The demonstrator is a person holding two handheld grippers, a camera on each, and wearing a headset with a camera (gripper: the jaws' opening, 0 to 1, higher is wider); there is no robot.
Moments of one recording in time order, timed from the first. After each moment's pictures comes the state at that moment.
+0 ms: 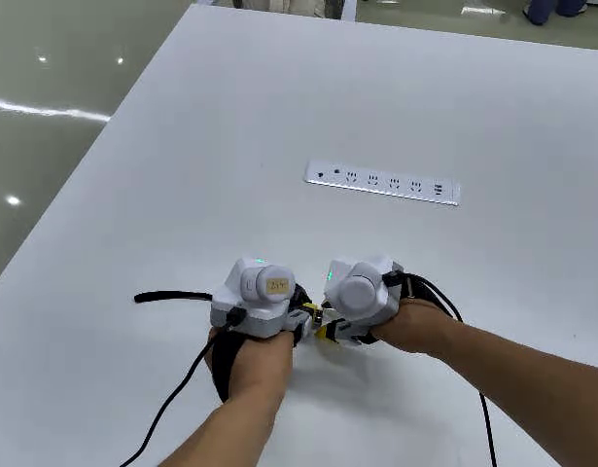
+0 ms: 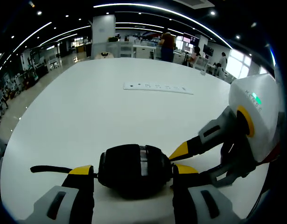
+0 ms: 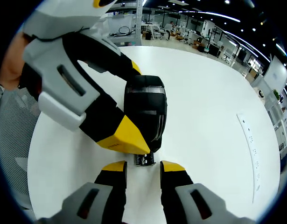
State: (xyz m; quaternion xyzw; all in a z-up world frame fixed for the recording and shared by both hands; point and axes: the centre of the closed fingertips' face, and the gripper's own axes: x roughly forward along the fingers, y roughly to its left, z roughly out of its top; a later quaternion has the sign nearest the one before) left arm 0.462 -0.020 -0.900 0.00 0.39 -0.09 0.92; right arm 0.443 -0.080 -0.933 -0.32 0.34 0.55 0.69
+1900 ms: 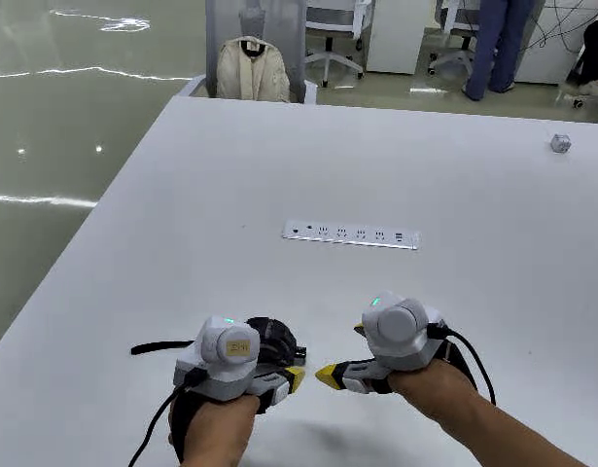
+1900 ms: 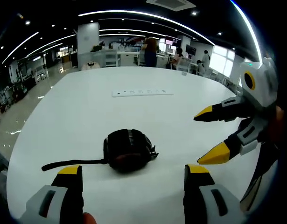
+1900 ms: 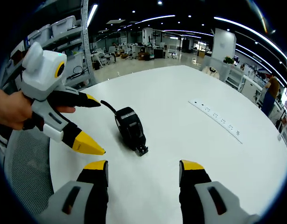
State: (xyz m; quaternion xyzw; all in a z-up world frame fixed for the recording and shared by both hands) left arm 0.408 -0.012 -0.858 0.03 0.36 -0.16 0.92; right arm 0.411 -0.131 -0.847 -0.15 0.33 0.39 0.85
